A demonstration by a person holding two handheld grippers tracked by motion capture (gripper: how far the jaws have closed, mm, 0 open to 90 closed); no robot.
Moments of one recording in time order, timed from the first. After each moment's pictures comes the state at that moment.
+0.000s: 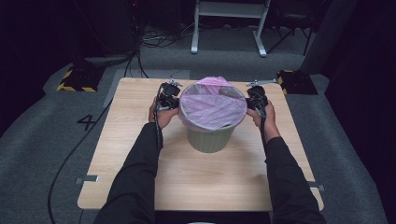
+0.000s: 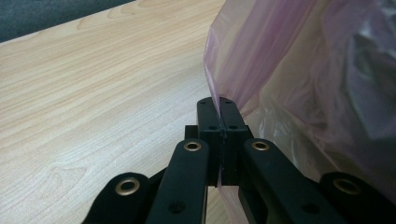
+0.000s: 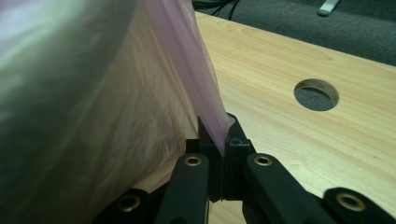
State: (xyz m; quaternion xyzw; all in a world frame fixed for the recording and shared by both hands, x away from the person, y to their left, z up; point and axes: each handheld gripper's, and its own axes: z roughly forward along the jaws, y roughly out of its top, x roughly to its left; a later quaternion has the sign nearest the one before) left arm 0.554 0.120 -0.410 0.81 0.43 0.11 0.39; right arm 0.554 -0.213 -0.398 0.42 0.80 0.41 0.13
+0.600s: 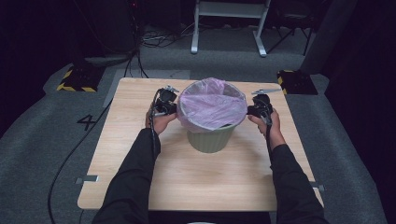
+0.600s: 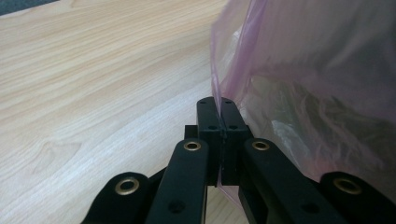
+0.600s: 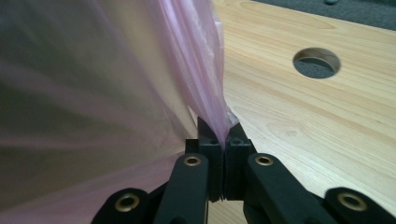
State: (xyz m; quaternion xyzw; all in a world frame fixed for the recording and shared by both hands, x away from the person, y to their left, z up) left arm 0.536 0.137 -0.421 0.80 0.43 0.11 0.40; right arm 0.541 -0.239 -0.420 0.43 0.79 0.42 0.12
